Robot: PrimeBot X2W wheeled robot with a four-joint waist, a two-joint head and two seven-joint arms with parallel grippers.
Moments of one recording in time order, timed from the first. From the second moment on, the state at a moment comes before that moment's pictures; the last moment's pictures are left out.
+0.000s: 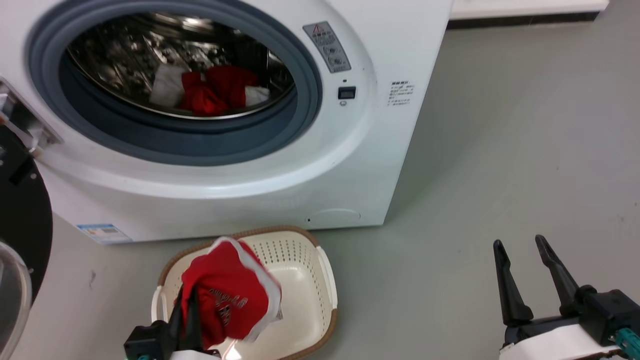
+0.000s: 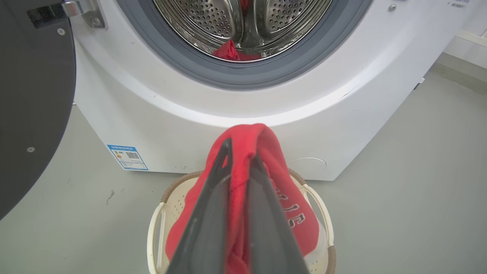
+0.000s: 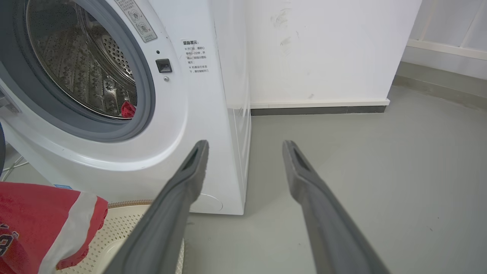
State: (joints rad) left arm 0.11 0.05 -0.03 0.15 -0.15 0.05 -0.26; right arm 0.13 -0.05 0.01 -0.14 0.11 0.13 -0.11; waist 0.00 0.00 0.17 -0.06
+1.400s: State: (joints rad) left arm -0.55 0.11 0.06 1.16 -0.29 0.04 -0.26; right arm -0.18 -0.05 0.13 -0.03 0.14 0.13 -0.21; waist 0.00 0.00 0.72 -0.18
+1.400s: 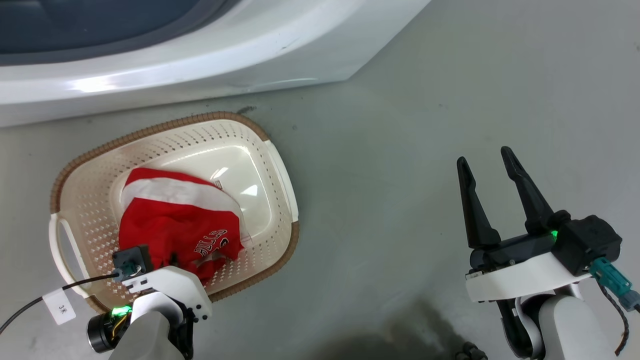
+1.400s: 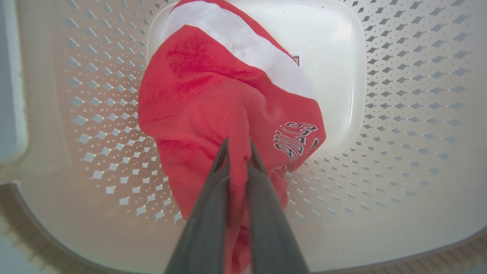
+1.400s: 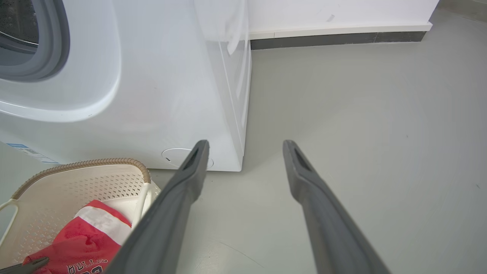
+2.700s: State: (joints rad) left arm -0.02 0.05 -0.16 0.16 -0.20 0.15 -0.26; right arm 0.11 -0.05 -0.03 -0.14 0.09 0.13 -0.09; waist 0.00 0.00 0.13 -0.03
